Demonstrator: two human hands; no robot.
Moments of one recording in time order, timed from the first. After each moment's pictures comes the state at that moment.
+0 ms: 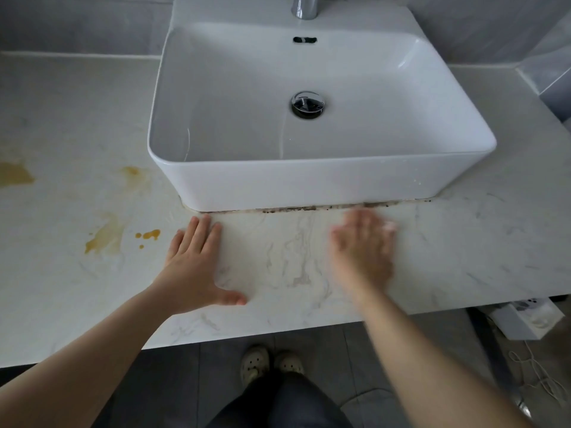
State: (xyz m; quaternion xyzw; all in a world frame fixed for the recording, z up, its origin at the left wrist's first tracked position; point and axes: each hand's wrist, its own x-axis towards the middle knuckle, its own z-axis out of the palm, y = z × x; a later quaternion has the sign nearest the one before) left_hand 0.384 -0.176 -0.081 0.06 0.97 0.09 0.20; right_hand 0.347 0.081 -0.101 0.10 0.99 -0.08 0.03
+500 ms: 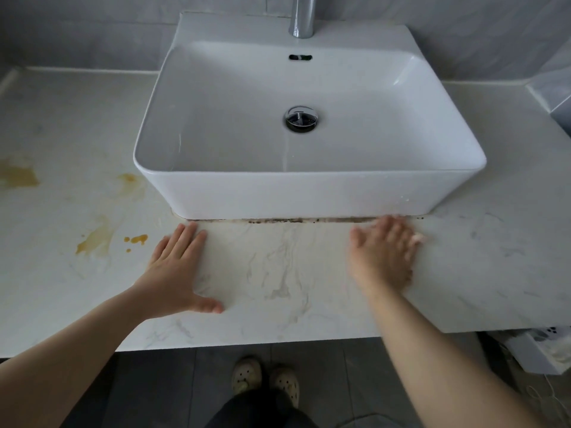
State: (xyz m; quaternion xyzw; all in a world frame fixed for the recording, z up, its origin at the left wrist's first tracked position) left_hand 0.385 -0.173 -0.076 0.03 0.97 0.10 0.20; right_hand 0.313 0.134 -0.101 0.19 0.98 -0.08 0.03
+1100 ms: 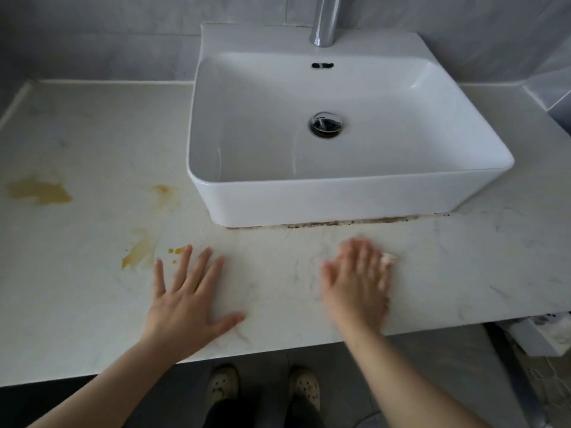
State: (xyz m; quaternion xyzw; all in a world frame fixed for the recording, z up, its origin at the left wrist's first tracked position) left_hand 0.429 -0.223 -0.094 0.05 1.00 0.03 0.08; right_hand 0.383 0.027 -0.098 0.11 0.99 -0.06 0.01
